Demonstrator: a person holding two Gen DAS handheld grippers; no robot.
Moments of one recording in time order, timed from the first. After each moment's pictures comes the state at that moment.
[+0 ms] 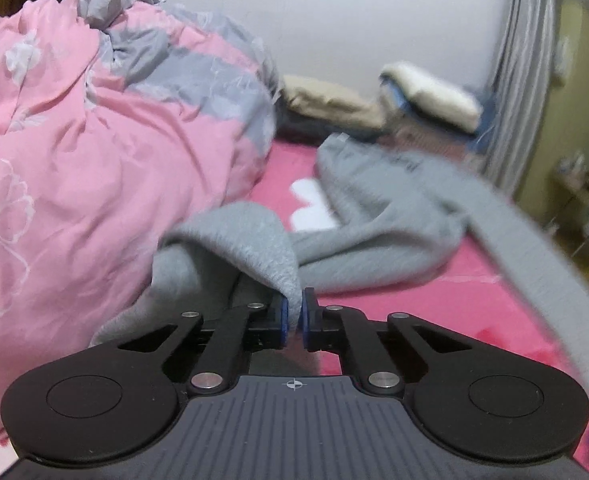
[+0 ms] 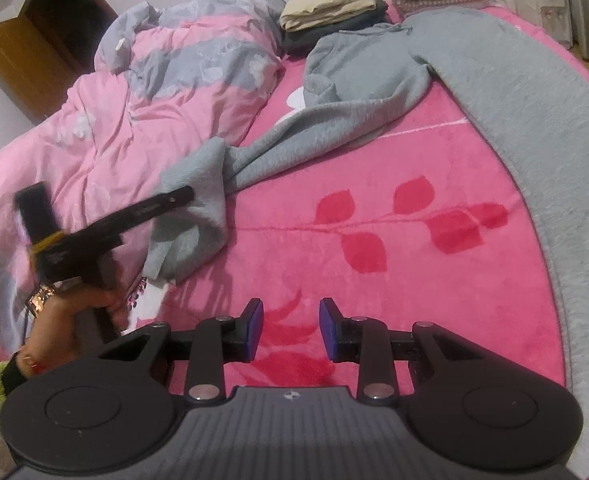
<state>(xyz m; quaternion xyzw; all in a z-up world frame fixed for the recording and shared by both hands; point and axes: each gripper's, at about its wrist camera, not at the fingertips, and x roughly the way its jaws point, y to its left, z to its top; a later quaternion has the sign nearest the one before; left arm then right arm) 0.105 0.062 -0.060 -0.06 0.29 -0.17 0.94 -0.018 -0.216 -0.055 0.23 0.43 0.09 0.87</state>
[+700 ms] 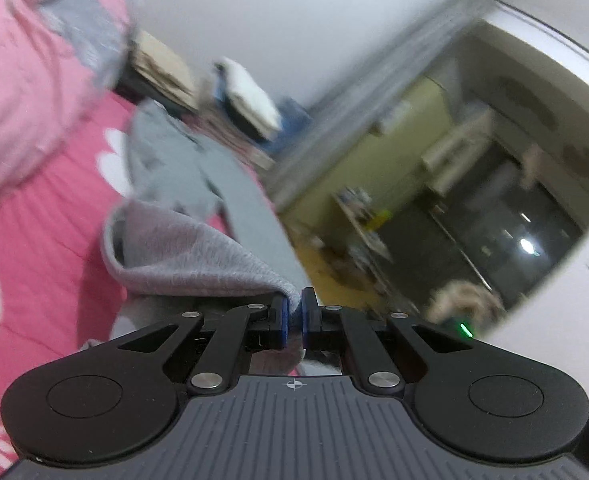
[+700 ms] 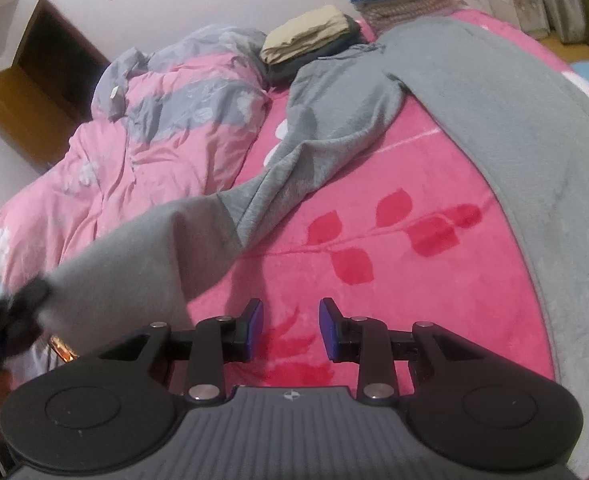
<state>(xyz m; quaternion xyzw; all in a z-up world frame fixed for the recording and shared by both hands) 0.018 0.111 -0.014 -0.25 0.34 -0.46 0.78 -0.042 -0.244 -0.053 0.30 0.39 0.07 0.87</state>
